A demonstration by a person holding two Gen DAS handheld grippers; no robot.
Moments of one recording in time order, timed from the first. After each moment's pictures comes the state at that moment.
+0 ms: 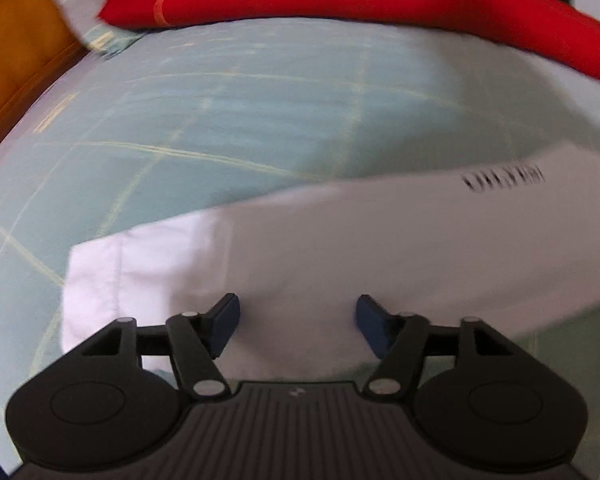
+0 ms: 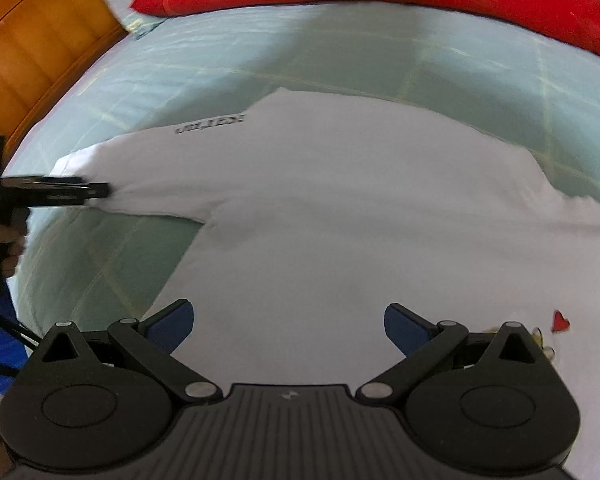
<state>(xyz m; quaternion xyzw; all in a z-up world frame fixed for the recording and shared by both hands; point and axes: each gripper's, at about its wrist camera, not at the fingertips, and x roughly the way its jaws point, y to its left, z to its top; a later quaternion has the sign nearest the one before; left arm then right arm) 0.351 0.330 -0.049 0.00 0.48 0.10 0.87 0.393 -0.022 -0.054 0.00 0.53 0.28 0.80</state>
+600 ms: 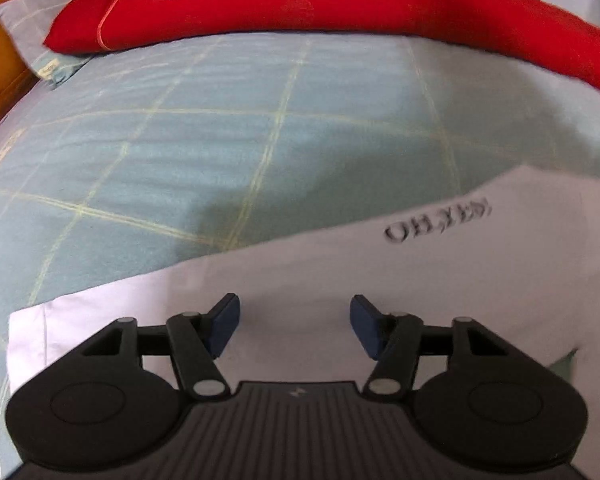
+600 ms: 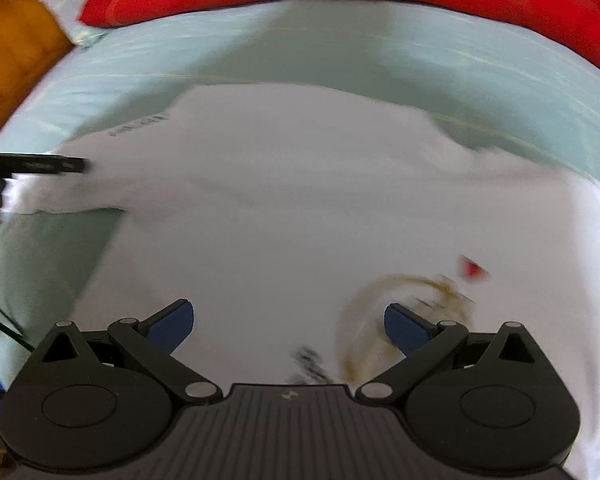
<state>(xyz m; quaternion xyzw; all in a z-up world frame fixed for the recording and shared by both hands) 0.390 0.276 -0.040 0.00 0.48 0.02 0.87 0.380 -0.085 -0.062 0.00 0.53 0.18 0.83</state>
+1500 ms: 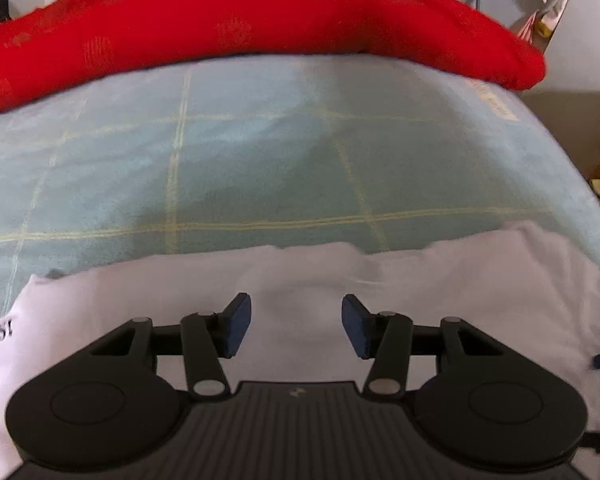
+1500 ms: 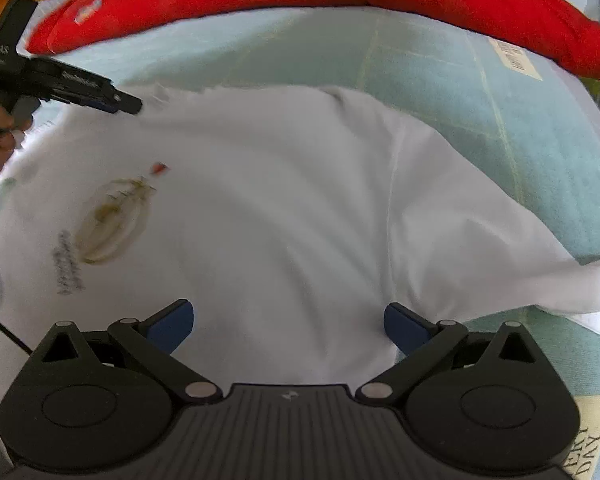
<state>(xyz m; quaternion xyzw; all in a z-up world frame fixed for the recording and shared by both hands) 0.422 -0.014 -0.033 0.00 0.48 -0.17 0.86 0.331 -0.277 -0.073 0.01 0.50 0.16 0.85</state>
